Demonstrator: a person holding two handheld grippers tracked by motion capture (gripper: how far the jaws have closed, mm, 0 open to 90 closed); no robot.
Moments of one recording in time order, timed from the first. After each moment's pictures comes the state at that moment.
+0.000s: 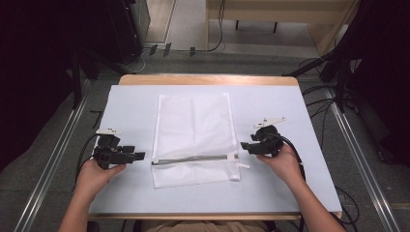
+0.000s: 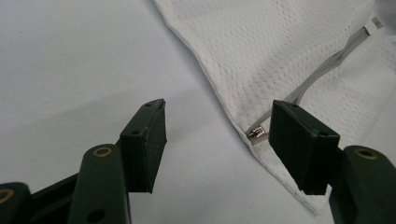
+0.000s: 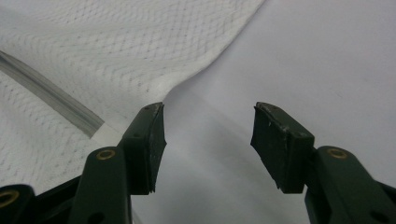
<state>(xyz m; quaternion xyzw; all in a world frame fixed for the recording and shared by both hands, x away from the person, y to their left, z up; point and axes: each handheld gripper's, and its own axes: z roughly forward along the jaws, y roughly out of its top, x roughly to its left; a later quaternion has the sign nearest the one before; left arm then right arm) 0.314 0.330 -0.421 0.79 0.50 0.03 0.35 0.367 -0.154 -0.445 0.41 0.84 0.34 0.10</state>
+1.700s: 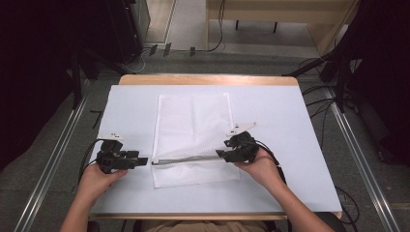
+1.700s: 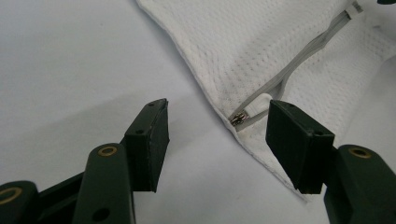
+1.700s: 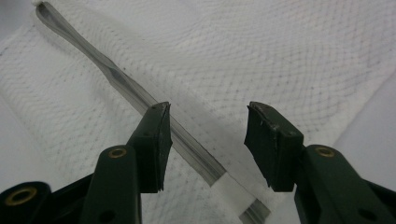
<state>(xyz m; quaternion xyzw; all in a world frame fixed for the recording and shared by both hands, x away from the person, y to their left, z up) 0.308 0.328 -0.435 0.80 0.49 0.01 0.35 0.344 -0.080 -0.433 0.33 0.87 0.36 0.08</state>
